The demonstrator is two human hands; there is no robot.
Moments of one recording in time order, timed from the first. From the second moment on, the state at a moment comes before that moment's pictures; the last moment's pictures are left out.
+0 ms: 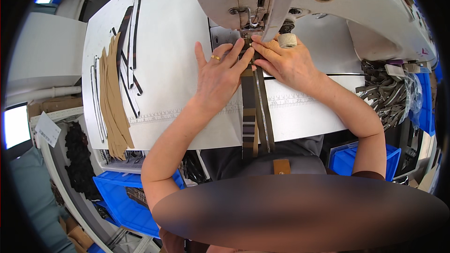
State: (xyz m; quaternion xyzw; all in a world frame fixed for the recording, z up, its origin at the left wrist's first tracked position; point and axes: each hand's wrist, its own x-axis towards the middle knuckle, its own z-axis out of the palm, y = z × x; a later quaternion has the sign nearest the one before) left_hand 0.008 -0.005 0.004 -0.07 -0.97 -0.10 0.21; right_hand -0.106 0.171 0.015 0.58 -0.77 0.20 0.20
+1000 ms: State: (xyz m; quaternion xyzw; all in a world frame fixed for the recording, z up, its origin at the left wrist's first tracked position) left_hand 0.001 -0.004 0.006 -0.05 -0.97 -0.12 0.19; right_hand -0.114 0.173 0.015 0.55 -0.79 0.23 0.12
